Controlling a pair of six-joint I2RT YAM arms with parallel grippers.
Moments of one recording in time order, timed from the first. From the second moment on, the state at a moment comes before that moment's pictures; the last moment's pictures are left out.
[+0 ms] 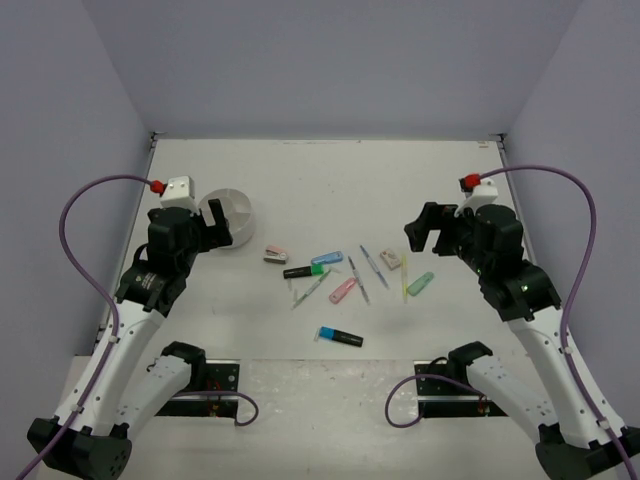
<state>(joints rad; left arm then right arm) -0.27 0.79 0.84 -0.50 -0.28 -0.29 0.35 0.79 1.00 -0.63 0.03 0.32</state>
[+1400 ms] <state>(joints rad) -0.27 0.82 0.82 -0.49 -0.18 -0.29 0.58 1.86 1.20 -0.69 0.11 0.21</state>
